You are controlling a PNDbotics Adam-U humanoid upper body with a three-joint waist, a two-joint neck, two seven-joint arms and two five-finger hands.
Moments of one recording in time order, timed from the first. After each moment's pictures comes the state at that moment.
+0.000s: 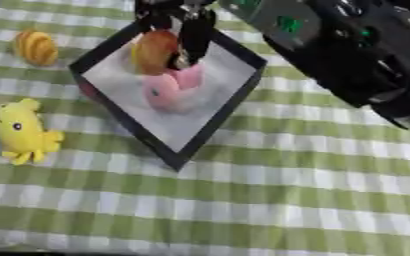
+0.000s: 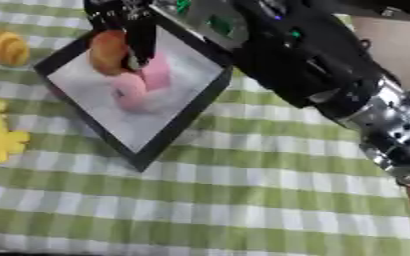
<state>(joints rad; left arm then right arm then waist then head) -0.23 0.35 0.05 -1.82 0.16 0.09 0.52 -1.24 -0.40 0.70 -1.41 0.71 0.18 0.91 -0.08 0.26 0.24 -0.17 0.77</state>
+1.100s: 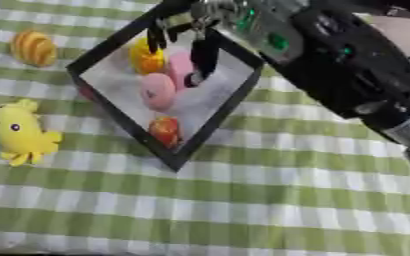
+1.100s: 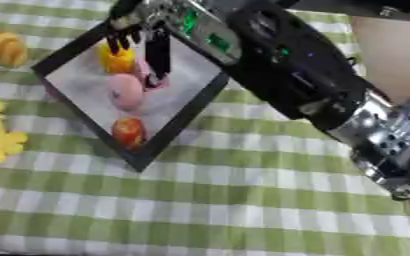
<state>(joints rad) -0.23 0.35 0.05 -1.82 0.16 0.09 0.53 -1.22 -0.48 0.61 -1.46 0.66 0.16 0.90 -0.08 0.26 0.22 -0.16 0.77</state>
